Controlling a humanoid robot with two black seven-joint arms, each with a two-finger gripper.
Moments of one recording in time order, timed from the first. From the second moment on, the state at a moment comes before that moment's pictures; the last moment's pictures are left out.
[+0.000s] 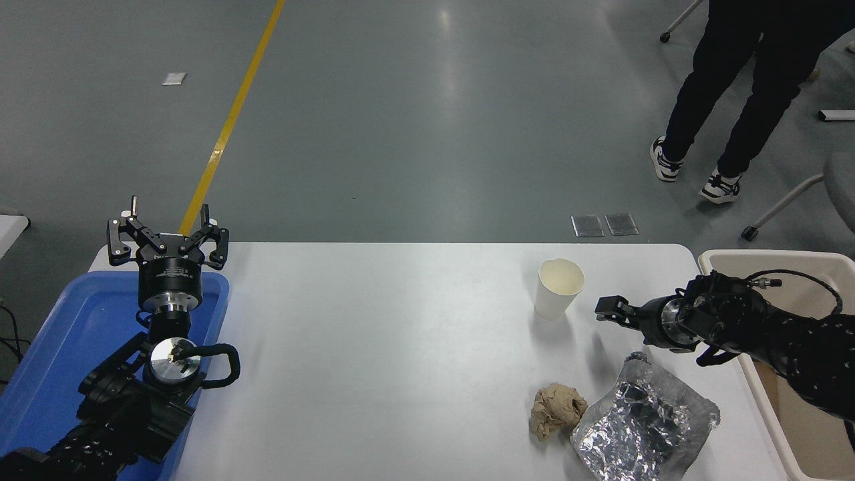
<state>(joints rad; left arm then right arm) -0.58 0.13 -1.09 -0.42 -0.12 -0.59 -0.59 1.00 -0.19 -0.95 0.36 -0.05 0.33 0.08</state>
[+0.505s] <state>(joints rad) -0.58 0.13 -1.09 -0.42 -0.12 -0.59 -0.59 1.04 -0.17 -0.95 0.37 -0.06 0.35 0.08</state>
